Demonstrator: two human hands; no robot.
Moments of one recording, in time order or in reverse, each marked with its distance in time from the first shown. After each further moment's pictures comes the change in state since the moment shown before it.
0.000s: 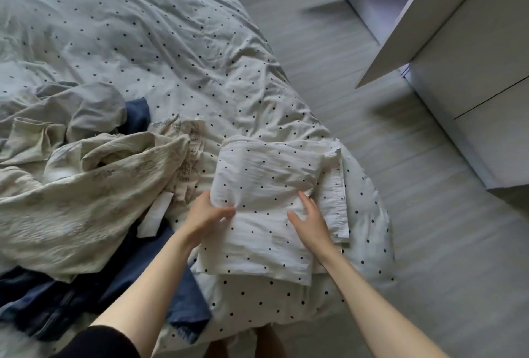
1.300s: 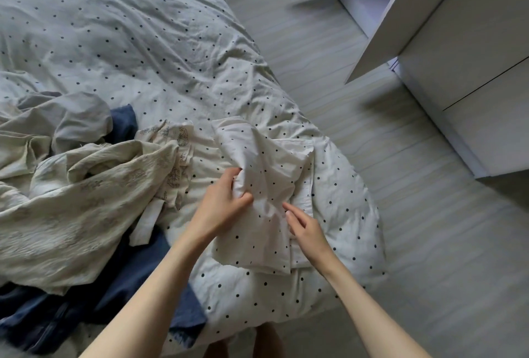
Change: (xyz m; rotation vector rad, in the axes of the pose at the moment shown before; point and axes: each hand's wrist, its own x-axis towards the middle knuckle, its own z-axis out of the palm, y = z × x) left_hand -0.026 0.057 0.024 0.353 0.046 0.418; right_hand -0.017 0.002 -0.011 0.232 -0.089 -0.022
